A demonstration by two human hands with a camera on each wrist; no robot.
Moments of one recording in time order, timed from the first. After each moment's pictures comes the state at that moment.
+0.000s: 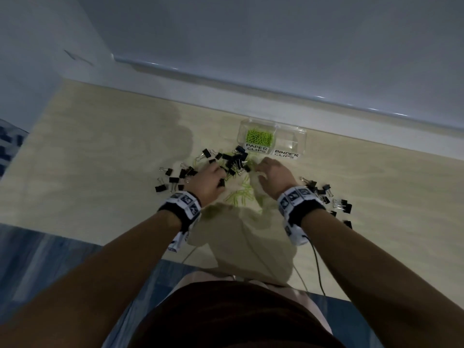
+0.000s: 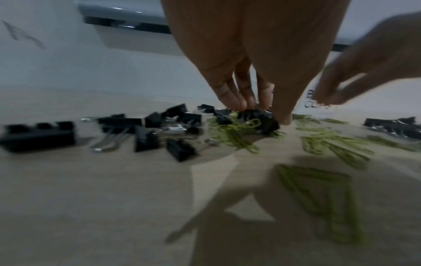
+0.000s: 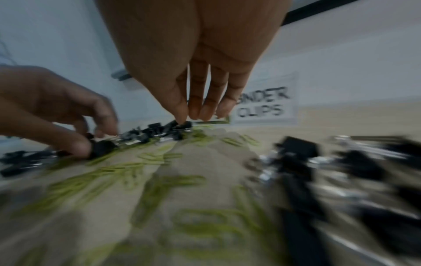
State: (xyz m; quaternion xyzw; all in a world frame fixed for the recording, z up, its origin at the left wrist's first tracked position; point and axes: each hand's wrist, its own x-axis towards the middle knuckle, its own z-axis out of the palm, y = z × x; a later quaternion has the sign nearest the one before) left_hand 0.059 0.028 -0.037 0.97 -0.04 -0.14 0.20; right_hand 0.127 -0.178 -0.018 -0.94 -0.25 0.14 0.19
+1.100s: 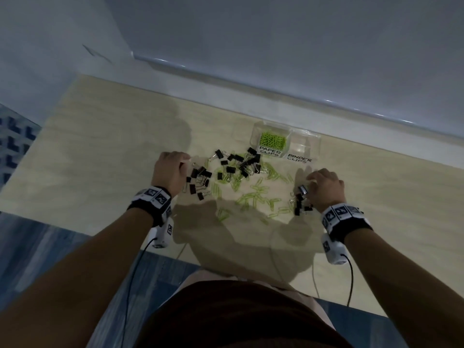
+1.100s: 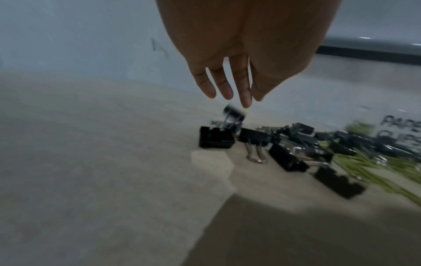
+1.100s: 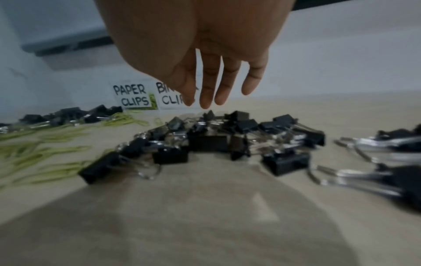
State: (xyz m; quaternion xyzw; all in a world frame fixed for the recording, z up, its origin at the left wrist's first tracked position) left_hand 0.046 0.134 -0.047 0.96 0.14 0.02 0.23; right_hand 0.132 -0.252 -0.031 -0.99 -0.09 0.10 0.10
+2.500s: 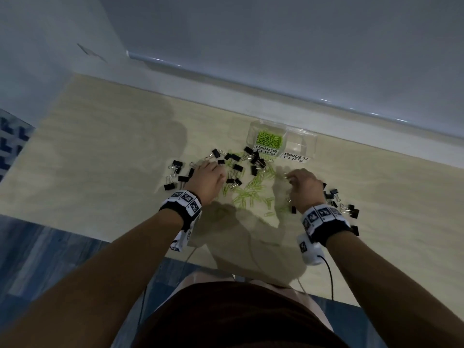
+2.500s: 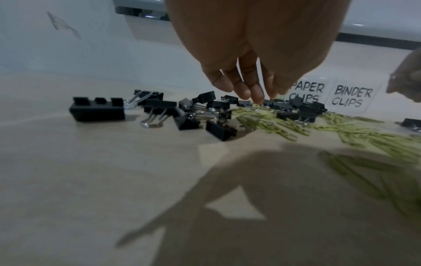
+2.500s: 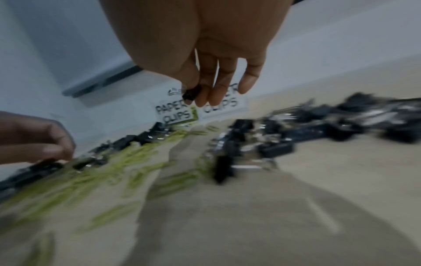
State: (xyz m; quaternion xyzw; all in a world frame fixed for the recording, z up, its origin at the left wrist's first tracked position) left_hand 0.057 0.056 -0.060 0.97 -0.04 -0.05 0.22; right_hand 0.116 -0.216 -0.033 -0.97 -0.11 0.08 0.18
